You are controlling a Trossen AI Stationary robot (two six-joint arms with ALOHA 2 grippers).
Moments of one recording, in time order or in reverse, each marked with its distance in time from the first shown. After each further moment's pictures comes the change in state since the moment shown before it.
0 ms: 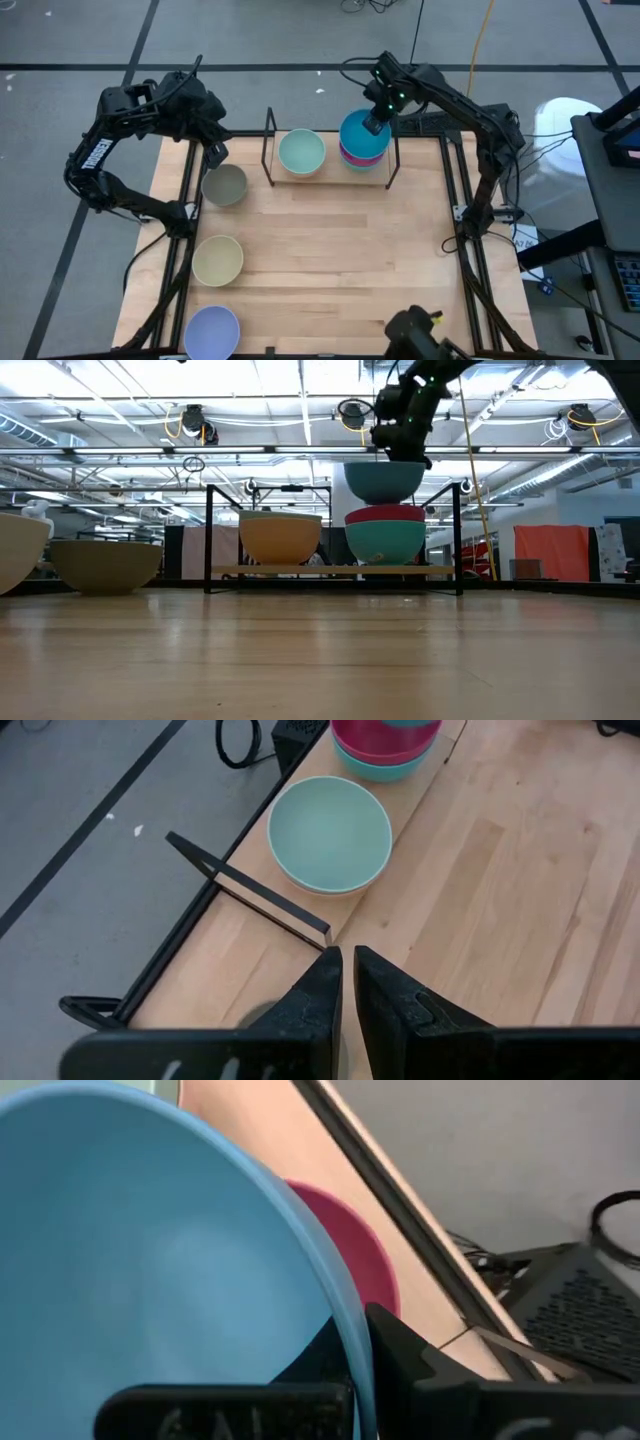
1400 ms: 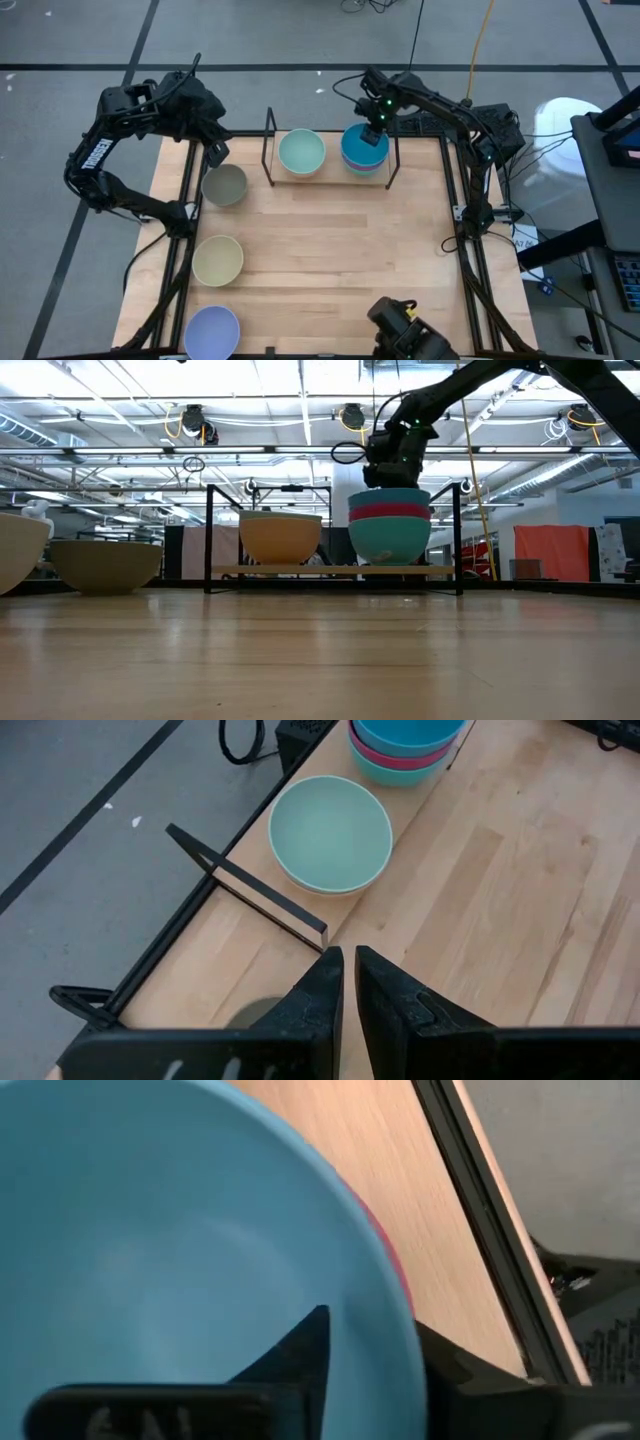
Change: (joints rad) left arm 0.000 0.000 0.000 0.000 0.000 -0.048; right arm -0.024 0.151 -0.067 0.039 -0.103 -0.230
